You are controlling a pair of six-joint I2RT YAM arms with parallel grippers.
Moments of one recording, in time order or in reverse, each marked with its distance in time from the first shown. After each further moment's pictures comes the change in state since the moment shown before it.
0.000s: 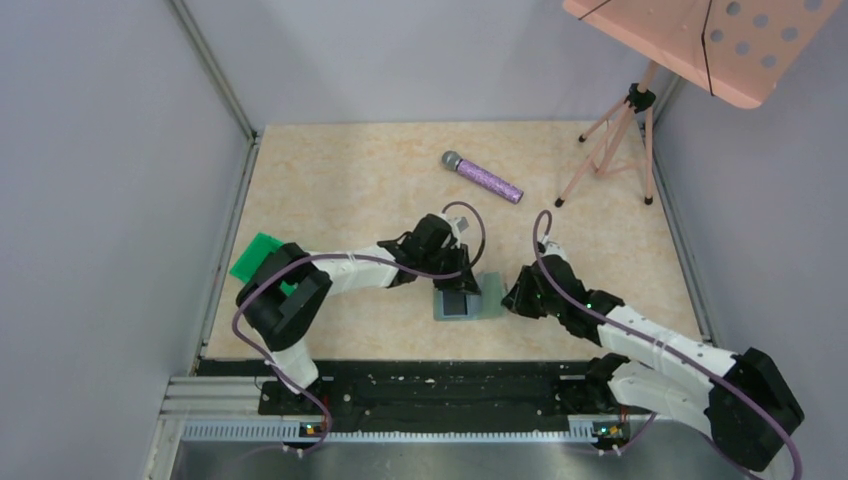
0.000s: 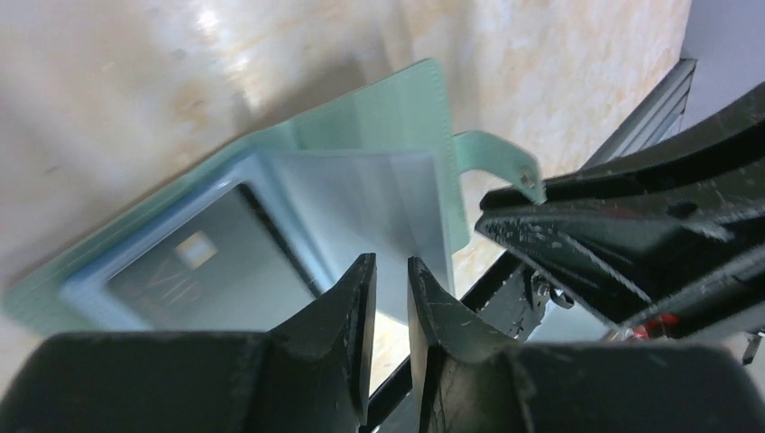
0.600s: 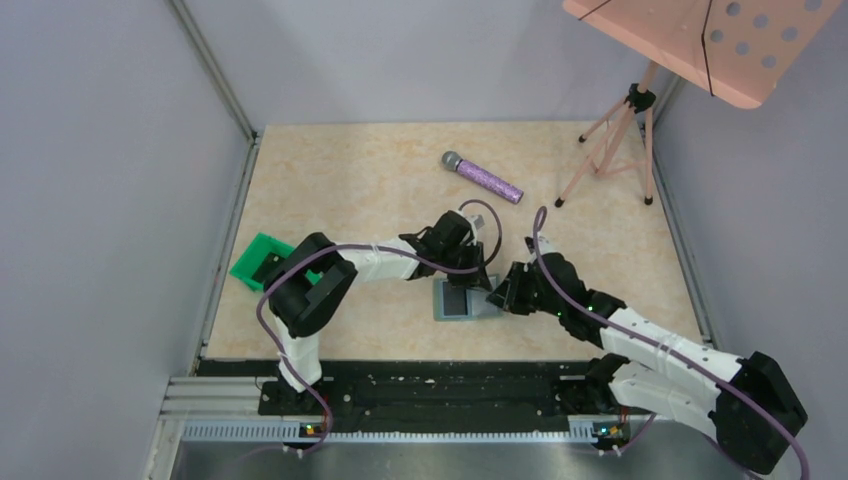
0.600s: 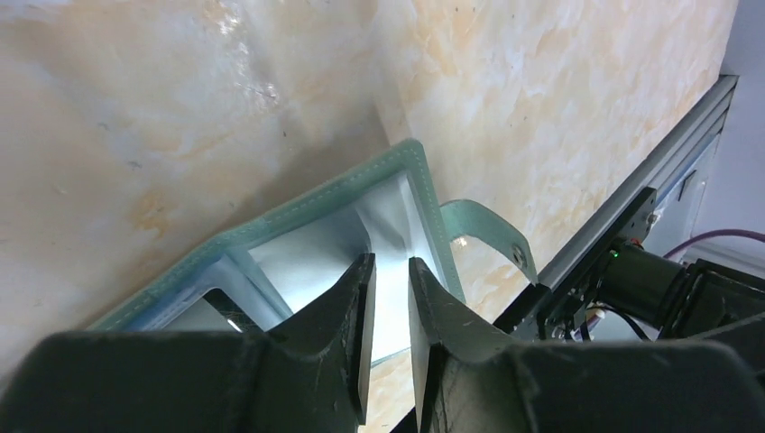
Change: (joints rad) left arm -0.054 0.175 0.181 -0.041 -0.047 0.017; right arm 0.033 -0.081 0.020 0.082 -0.131 -0.007
